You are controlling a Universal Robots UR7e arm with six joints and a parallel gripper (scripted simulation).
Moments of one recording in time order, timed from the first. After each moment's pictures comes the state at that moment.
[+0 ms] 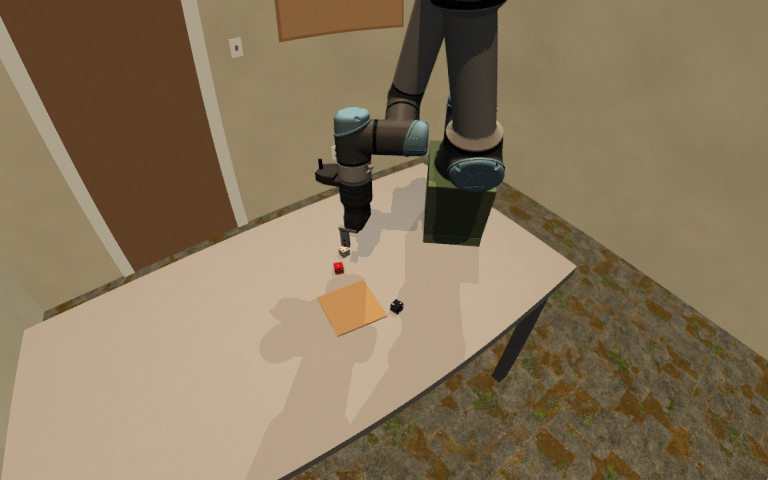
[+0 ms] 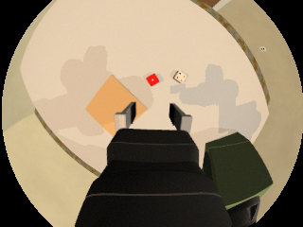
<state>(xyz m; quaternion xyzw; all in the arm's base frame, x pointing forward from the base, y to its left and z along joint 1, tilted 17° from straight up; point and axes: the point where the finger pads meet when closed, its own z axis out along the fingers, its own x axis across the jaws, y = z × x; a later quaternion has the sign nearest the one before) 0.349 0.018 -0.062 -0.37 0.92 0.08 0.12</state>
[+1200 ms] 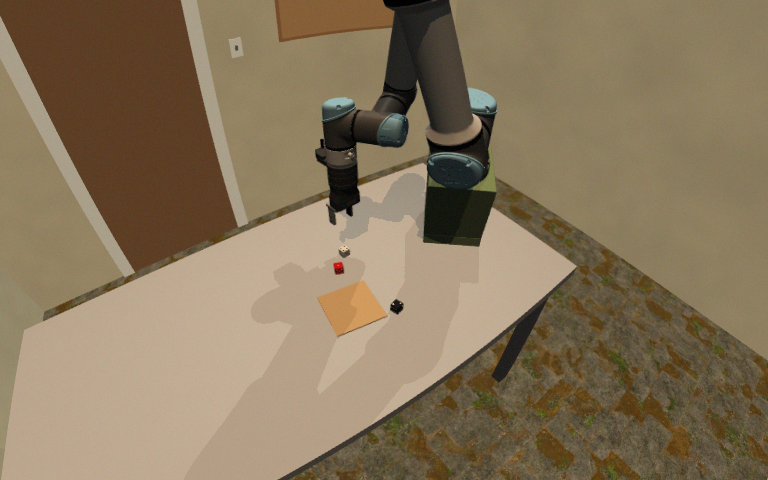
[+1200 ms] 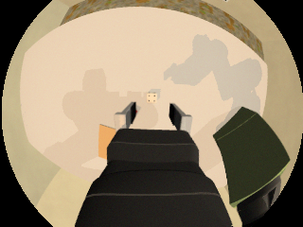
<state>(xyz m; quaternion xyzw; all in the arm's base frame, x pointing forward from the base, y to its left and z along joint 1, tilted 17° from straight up) 0.340 -0.071 -0.088 -0.12 0.98 0.11 0.10</state>
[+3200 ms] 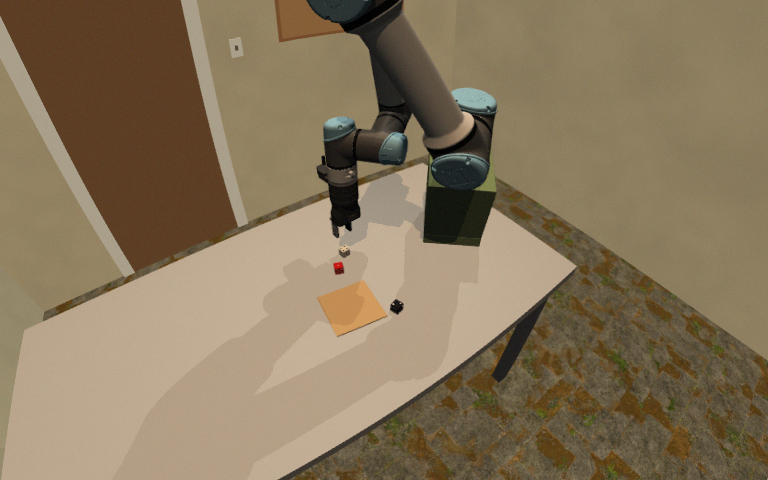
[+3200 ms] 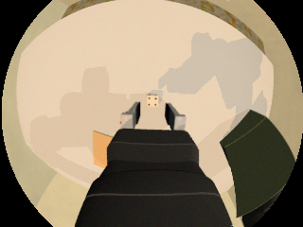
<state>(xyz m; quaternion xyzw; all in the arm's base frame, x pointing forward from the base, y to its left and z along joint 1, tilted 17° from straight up) 0.349 -0.058 -0.135 -0.12 0.98 0.11 0.10</state>
